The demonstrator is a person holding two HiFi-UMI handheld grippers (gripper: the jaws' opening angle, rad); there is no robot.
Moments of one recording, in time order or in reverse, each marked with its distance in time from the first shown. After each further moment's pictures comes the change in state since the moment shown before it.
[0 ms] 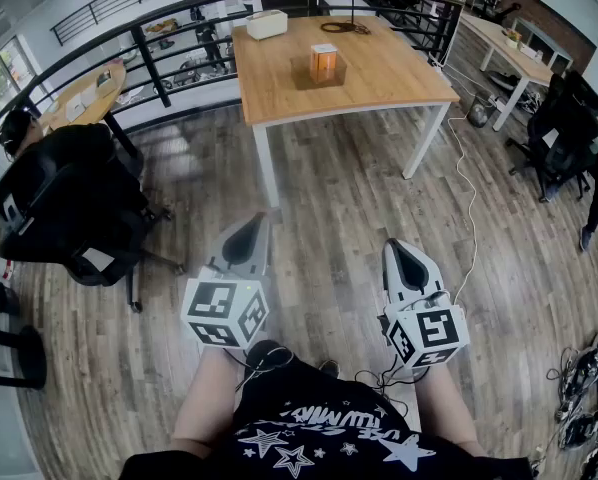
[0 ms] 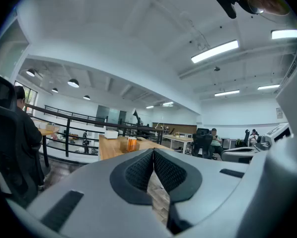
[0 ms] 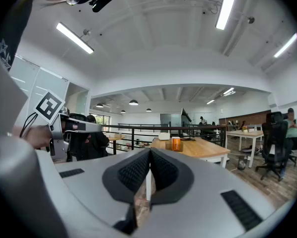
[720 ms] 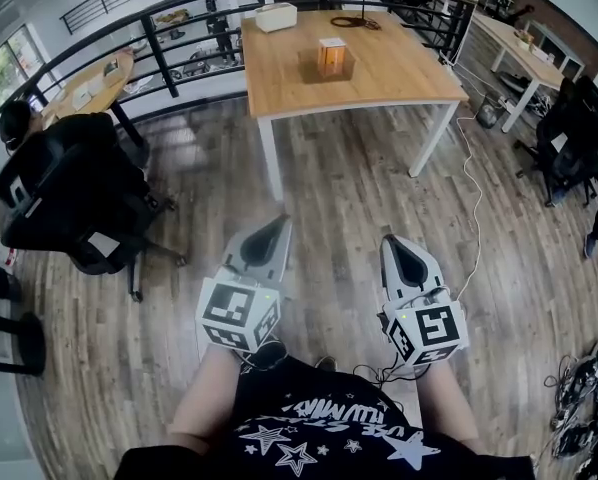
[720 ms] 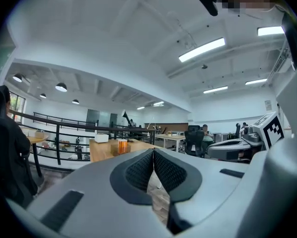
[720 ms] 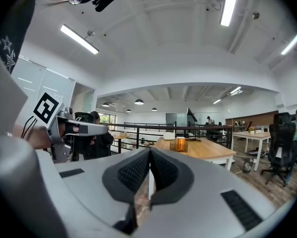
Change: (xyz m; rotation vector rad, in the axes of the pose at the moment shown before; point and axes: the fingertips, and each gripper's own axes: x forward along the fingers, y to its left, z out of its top) left arm 0.020 -0.044 -0.004 0.097 -0.024 -0.101; right arm 0.011 -0.010 0.003 -0.029 0.001 0.065
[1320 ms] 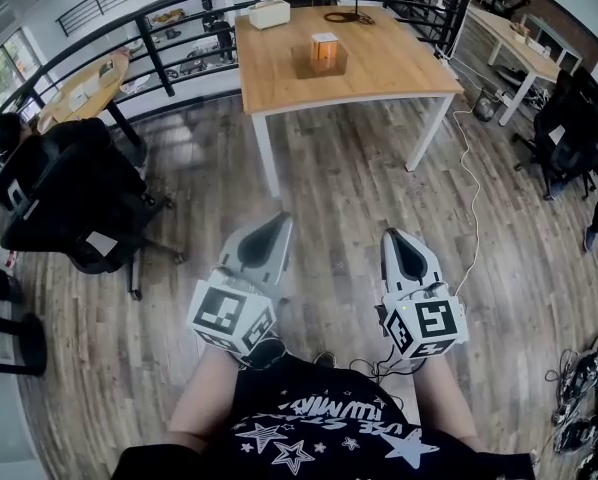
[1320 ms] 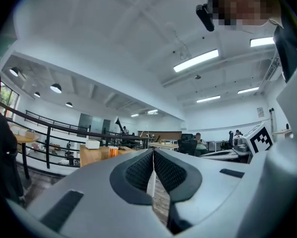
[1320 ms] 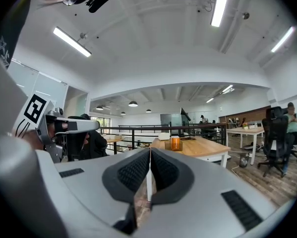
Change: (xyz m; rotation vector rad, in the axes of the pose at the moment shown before) left arm -0.006 -0.030 0.011 -0.011 -0.099 -0.075; right arm -0.013 -0.020 -0.010 0.061 -0.021 -0.059
